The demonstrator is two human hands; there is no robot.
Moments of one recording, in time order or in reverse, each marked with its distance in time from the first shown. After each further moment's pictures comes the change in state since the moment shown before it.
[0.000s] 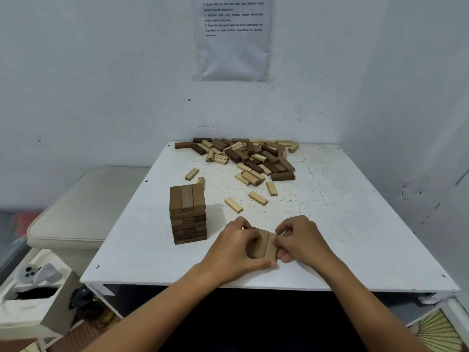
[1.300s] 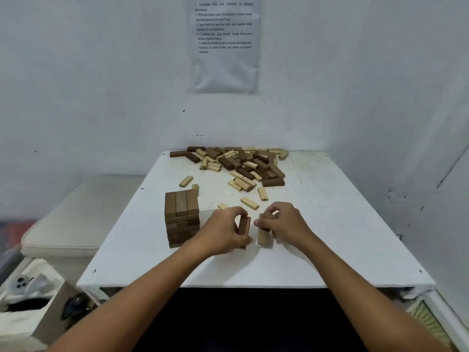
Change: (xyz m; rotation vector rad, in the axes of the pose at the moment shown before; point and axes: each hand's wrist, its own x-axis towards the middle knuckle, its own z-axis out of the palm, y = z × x) left_hand 0.028 0.011 -0.036 -0.162 -0.101 -0.207; right_hand 0.025 -0.007 -0.008 0.149 0.041 -0.158
